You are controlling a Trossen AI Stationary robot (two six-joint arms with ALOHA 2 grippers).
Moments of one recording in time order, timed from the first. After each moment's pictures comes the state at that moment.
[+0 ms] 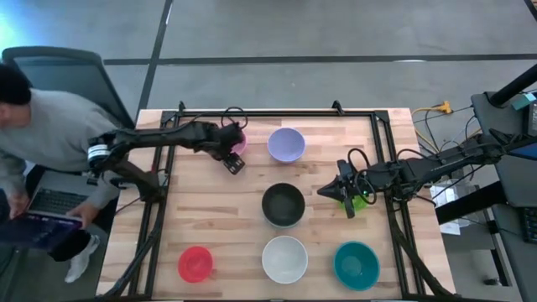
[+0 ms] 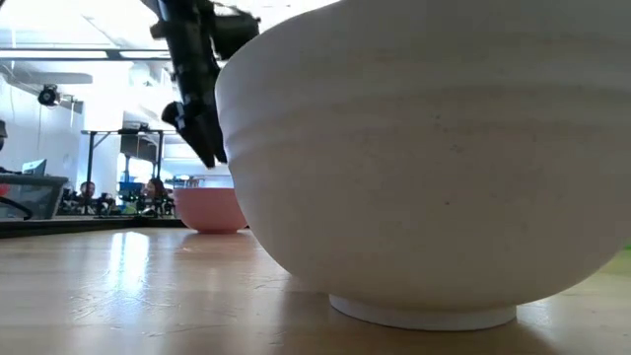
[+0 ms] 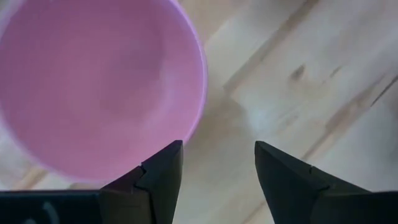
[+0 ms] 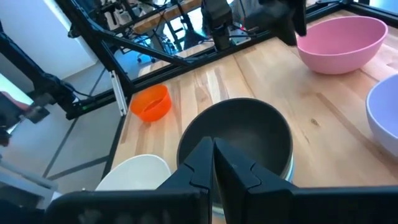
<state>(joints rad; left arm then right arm) 0.33 1.46 1.11 -0.87 -0.10 -0.43 0.28 0.88 0.58 -0.02 0.18 0.47</state>
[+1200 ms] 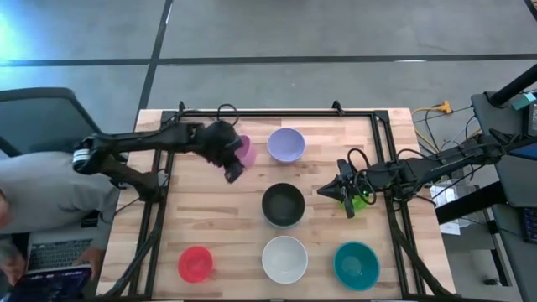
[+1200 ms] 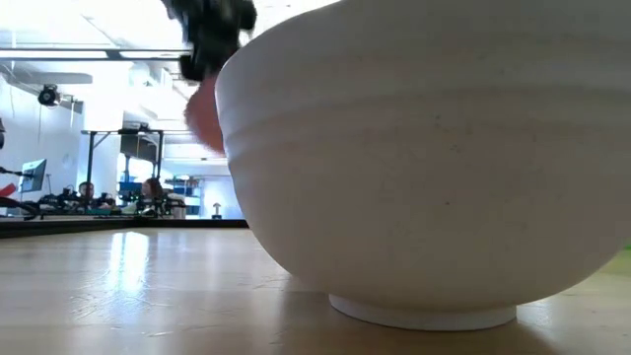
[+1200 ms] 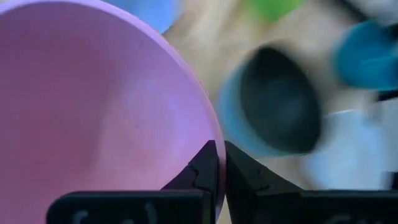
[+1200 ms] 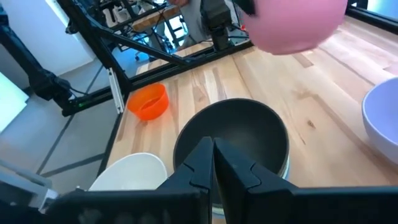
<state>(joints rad) 0.16 1.26 1.18 -0.72 0.13 -0.41 0.28 0.88 0.58 -0.02 0.19 0.44</state>
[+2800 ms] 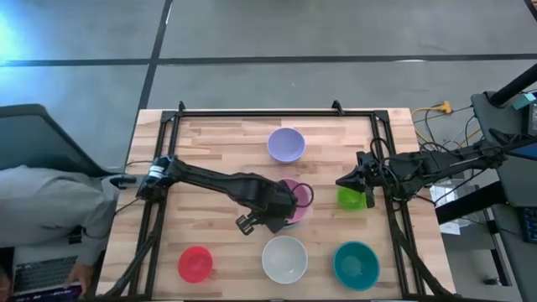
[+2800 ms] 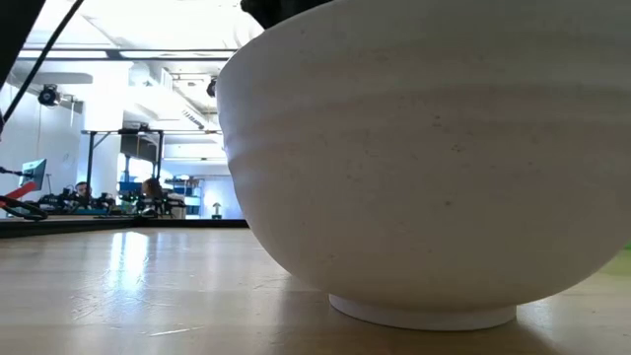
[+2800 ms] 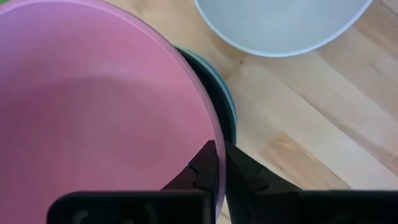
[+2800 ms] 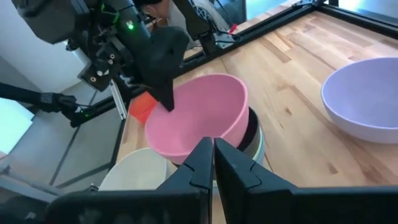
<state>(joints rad) -0.24 2.05 2.06 -1.29 -0.03 0.66 0.25 0.58 0.58 -0.31 0.19 0.52</state>
